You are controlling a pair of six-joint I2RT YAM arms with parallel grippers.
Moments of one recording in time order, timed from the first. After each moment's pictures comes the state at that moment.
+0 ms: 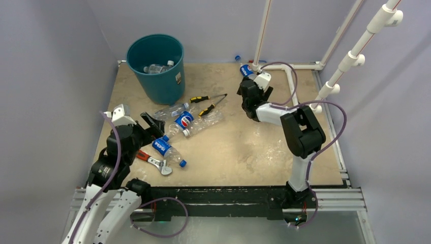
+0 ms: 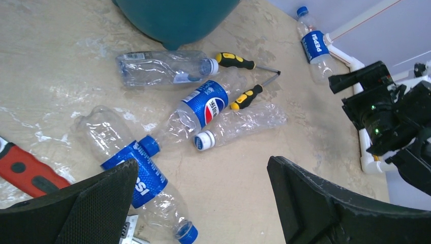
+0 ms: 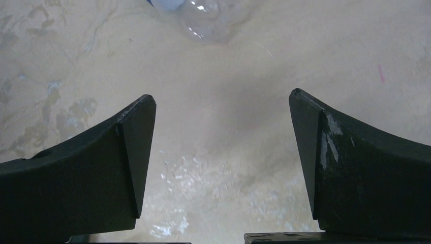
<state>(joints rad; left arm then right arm) -0.34 0.49 0.78 -0.67 -0.26 -0.66 0.47 1.89 1.12 0.31 0.78 0.53</state>
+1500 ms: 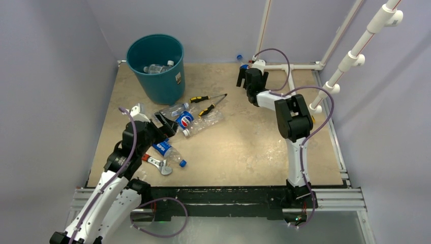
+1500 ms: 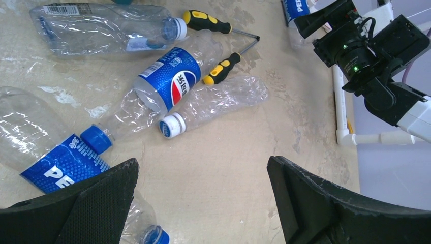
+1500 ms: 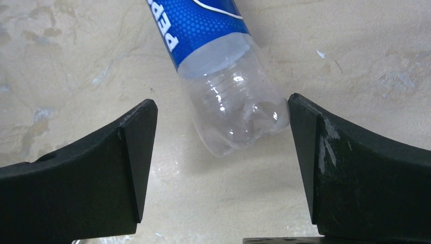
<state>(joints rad) -0.34 0.61 0.59 -0.40 -0.07 -0.76 0.33 2.23 1.49 0.33 0.42 0.28</state>
